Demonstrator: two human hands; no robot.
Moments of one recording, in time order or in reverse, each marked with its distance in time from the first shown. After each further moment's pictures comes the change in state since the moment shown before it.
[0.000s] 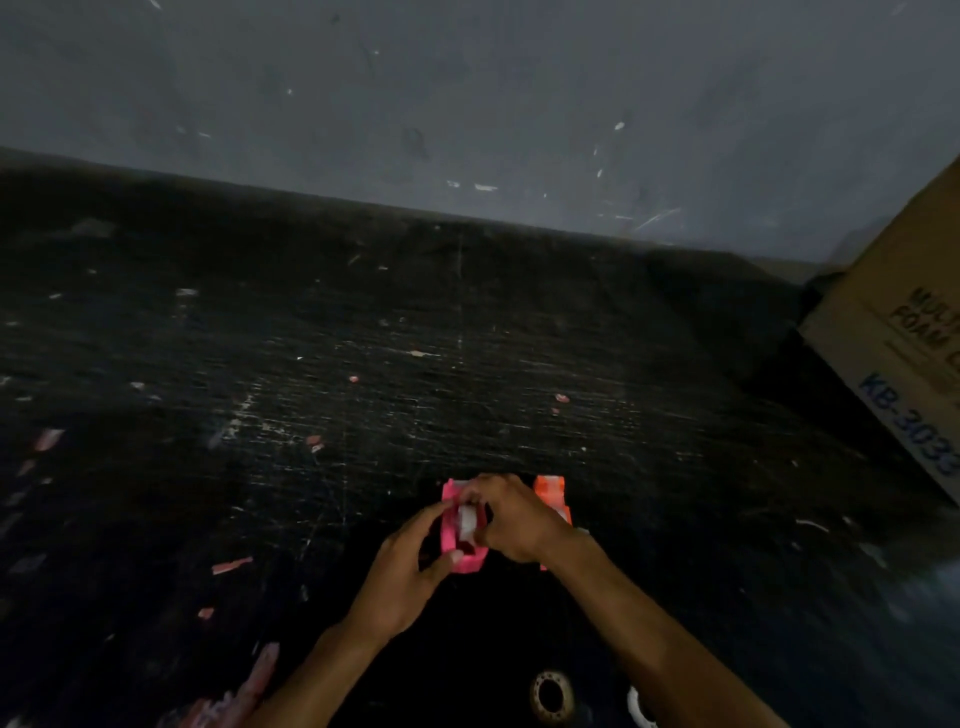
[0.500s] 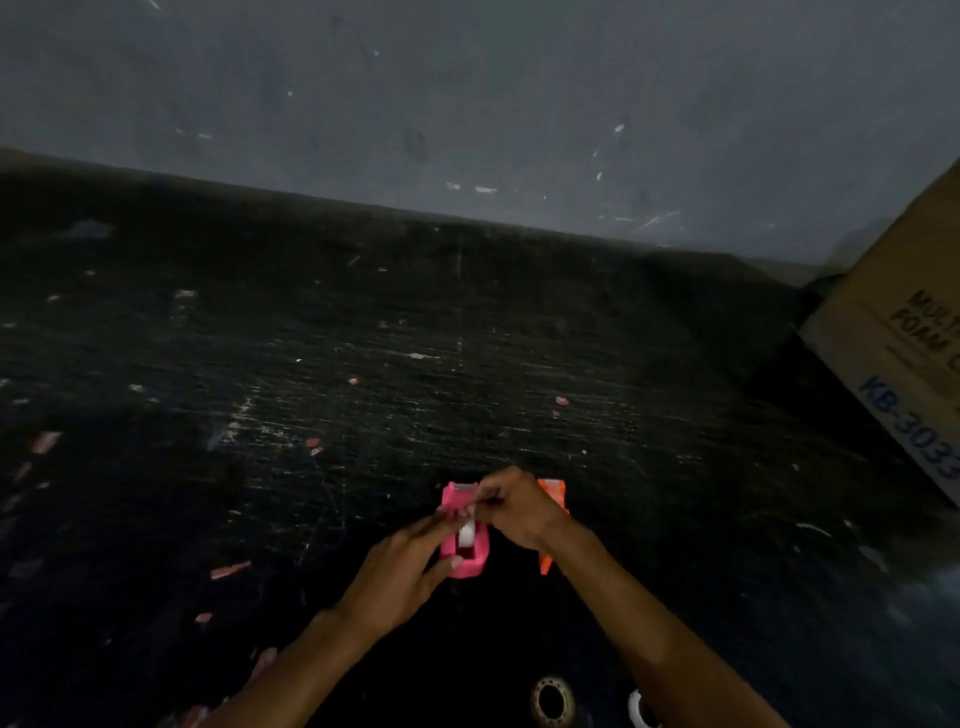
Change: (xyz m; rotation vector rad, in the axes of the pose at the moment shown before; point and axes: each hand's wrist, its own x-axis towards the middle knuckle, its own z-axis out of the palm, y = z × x) left_hand 0.009 0.001 -0.011 0.369 -0.132 0.215; right_hand 0.016 0.023 0.006 0.220 0.090 0.146
